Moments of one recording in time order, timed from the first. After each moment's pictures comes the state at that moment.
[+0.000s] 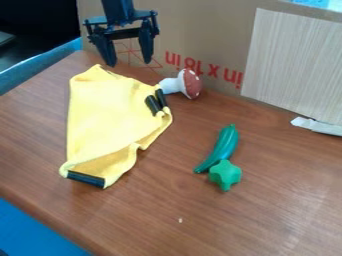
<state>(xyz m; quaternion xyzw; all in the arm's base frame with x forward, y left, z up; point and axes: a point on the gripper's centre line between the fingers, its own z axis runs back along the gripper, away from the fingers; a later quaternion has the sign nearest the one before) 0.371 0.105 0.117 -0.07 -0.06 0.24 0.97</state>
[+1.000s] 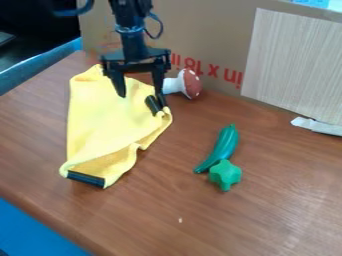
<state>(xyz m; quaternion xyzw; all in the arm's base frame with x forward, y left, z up) 0.376 0.092 0.065 -0.01 -0.08 0.32 0.94</state>
